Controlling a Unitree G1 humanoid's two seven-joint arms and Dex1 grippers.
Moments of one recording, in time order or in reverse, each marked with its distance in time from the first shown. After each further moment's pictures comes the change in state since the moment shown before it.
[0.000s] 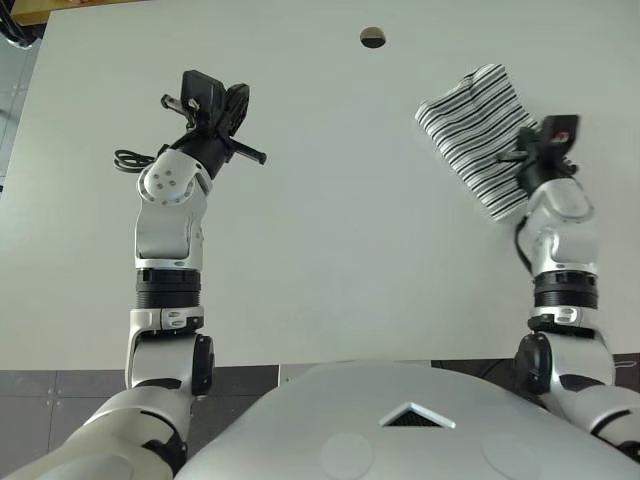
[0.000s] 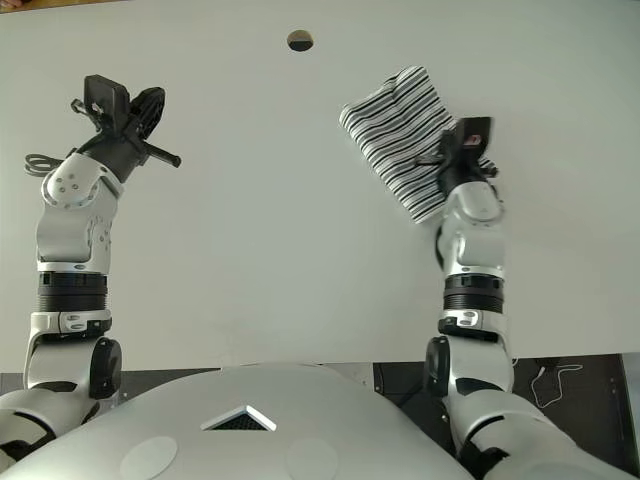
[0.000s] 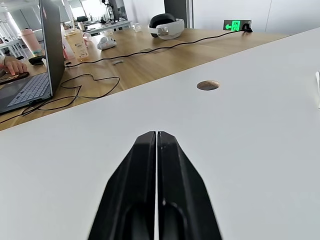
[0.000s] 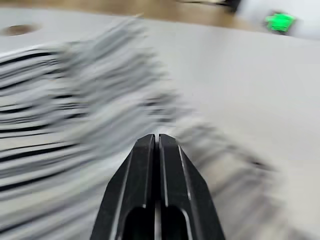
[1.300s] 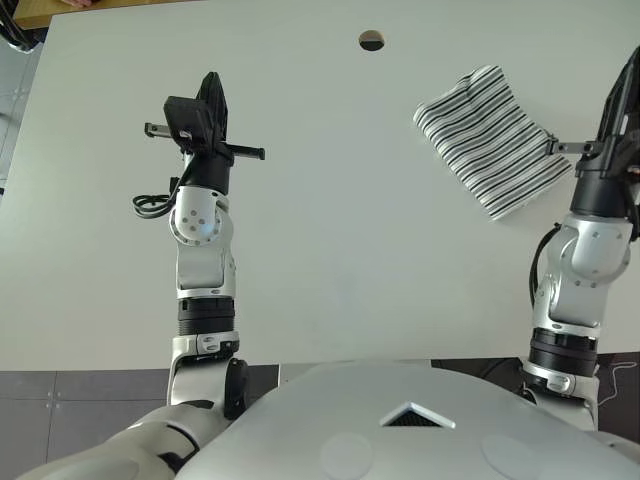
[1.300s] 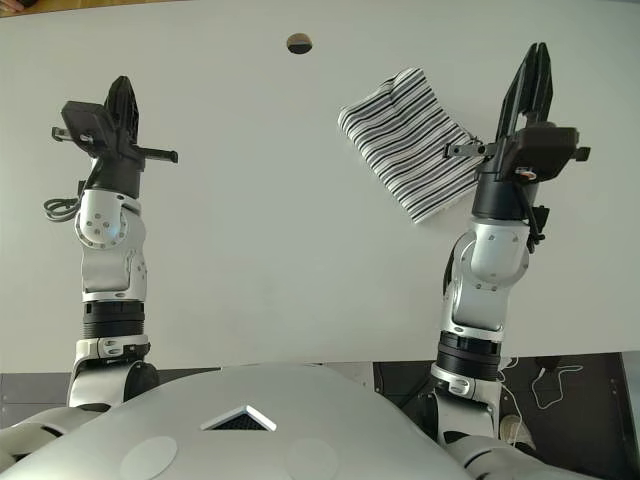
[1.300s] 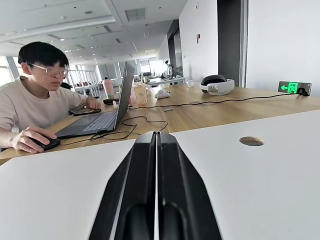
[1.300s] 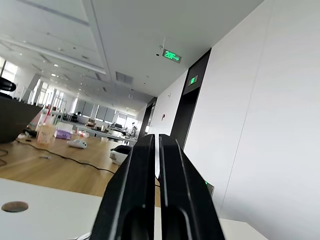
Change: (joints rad) left arm 0.142 -0.200 0.067 -0.031 0.106 -0.369 0.273; right arm 0.315 0.100 0.050 -0.560 -0.185 -0.584 -0.127
